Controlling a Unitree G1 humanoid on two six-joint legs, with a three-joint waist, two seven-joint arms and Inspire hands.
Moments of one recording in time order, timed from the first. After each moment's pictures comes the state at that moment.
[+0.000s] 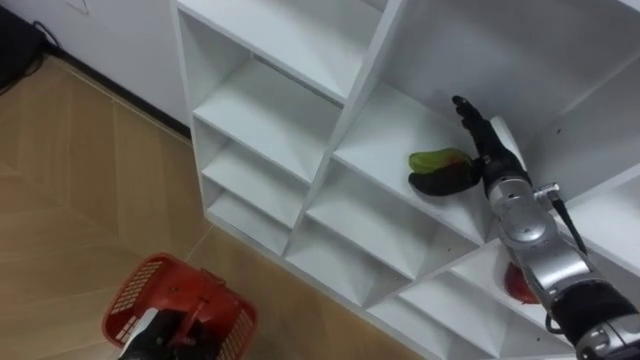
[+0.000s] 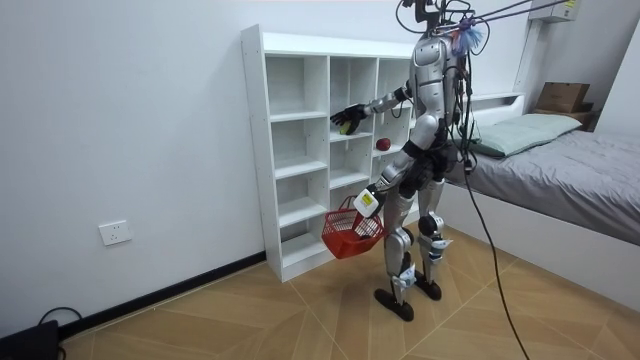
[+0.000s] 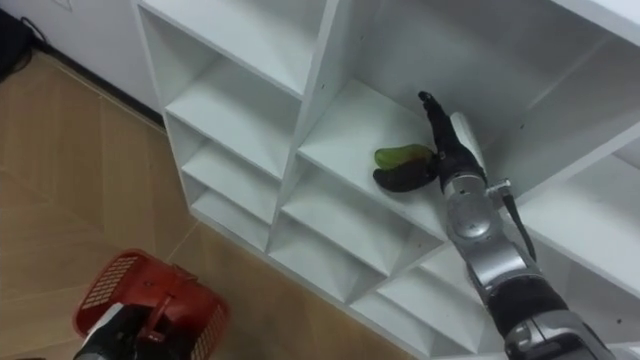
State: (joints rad) left arm 0.09 0.33 -0.10 0.78 0.17 -0.02 -0.01; right arm -0.46 -0.43 0.37 0.80 0.05 -0.13 -0.22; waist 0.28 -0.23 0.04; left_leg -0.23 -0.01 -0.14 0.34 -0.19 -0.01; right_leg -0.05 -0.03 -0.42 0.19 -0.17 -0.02
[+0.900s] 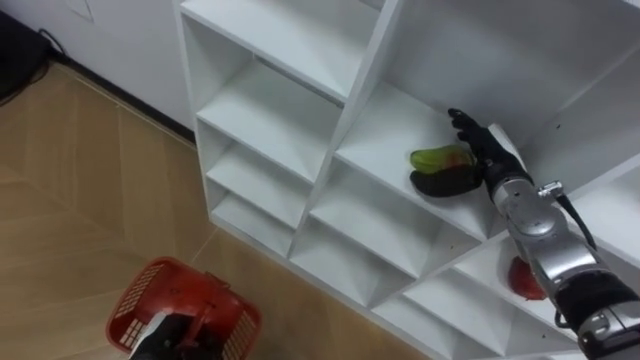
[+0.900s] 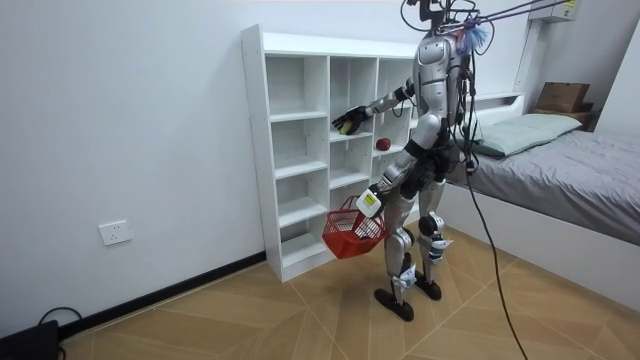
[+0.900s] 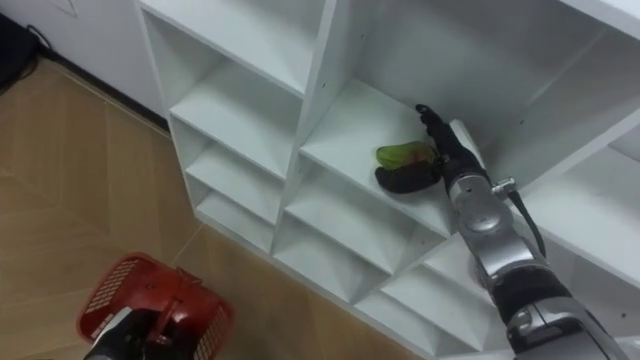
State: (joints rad) left arm 0.07 0.30 -0.10 0.81 0.17 0.00 -0.03; right arm -0.51 -0.43 0.35 0.94 0.07 -0.13 -0.07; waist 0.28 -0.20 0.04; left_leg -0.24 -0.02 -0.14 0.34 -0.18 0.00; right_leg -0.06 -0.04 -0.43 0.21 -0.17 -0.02
